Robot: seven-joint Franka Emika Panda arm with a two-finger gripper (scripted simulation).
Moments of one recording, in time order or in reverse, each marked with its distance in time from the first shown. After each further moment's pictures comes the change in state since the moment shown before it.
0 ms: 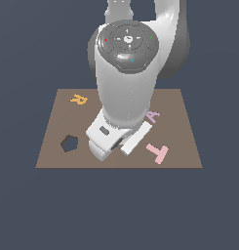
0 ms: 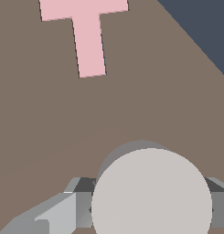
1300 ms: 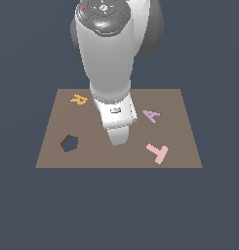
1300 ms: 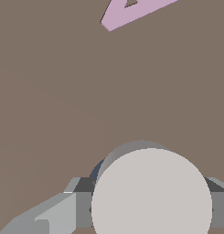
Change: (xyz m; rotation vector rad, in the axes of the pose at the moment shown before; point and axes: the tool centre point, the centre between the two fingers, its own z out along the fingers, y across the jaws) arm -0.059 -0.022 -0.006 0.000 -0.001 -0.936
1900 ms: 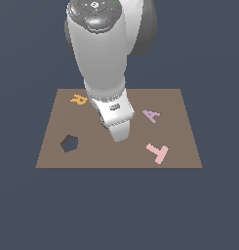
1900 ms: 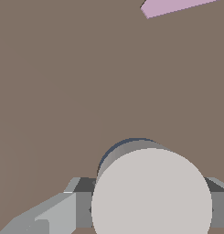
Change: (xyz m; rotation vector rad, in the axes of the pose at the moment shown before) arm -0.010 -0.008 -0.001 0.000 0.000 -0.174
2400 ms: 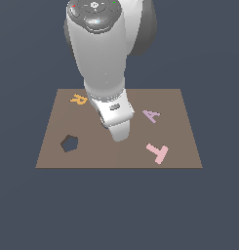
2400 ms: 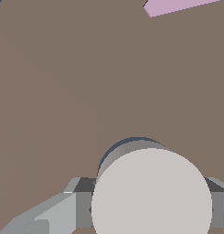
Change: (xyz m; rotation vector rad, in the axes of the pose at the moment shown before) arm -0.001 0.000 0.000 0.000 0.000 -0.013
